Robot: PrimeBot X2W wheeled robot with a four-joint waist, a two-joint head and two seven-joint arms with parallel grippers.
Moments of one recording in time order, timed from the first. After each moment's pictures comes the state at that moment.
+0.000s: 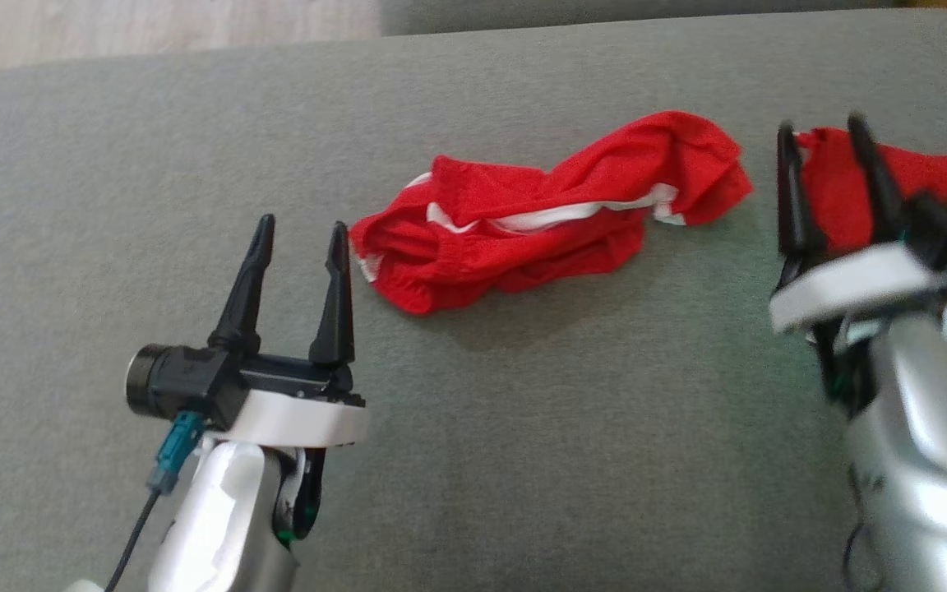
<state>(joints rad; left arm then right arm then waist) -0.28 0.05 -0.27 0.21 -0.24 -0.03 -0.25 -0.55 -0.18 0.11 0.57 0.22 0.12 -0.24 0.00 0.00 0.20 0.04</state>
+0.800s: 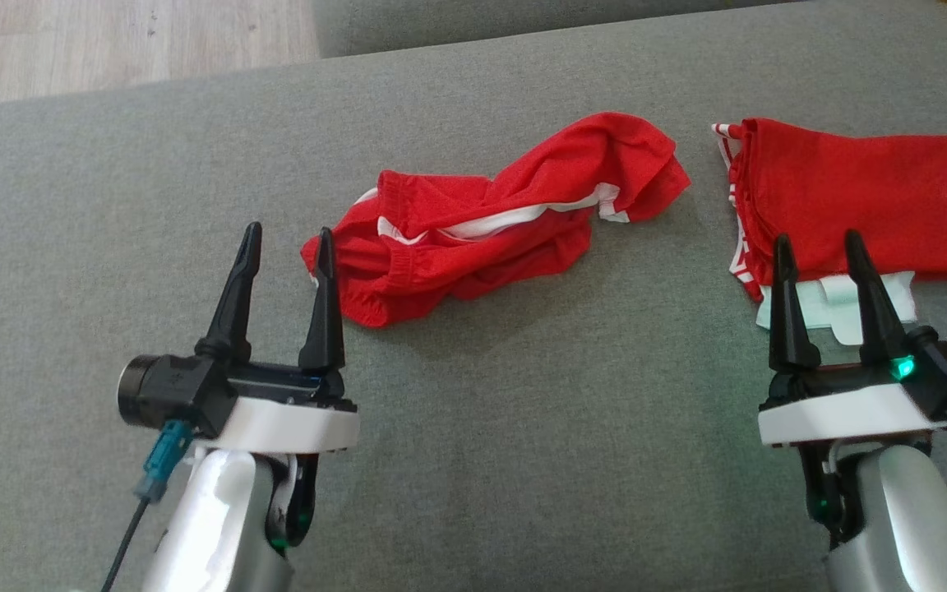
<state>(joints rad) -0.26 0.05 -0.24 0.19 -0.25 -0.04 -0.25 -0.16 -0.05 0.01 0.19 0.16 0.12 -0.25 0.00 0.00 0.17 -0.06</state>
